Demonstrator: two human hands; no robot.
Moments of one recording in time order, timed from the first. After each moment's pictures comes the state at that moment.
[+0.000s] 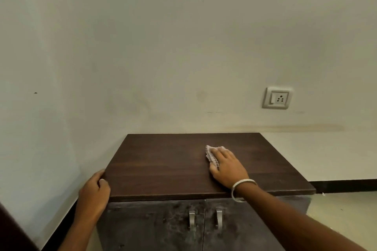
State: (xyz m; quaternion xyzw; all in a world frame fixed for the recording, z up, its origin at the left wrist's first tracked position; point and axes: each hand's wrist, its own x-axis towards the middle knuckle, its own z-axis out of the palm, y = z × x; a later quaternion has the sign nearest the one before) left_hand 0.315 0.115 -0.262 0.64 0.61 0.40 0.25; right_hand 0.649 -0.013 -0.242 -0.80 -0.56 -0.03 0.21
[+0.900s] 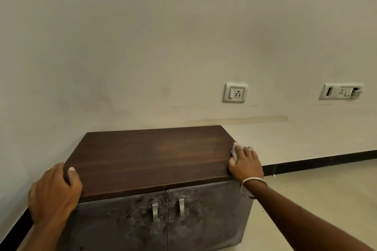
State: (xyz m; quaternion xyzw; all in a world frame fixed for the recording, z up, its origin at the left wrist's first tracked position) left_hand 0.331 0.136 -0.296 0.71 0.63 0.31 0.01; right_hand 0.739 -0.127 -0.253 -0.92 -0.31 -0.08 0.22
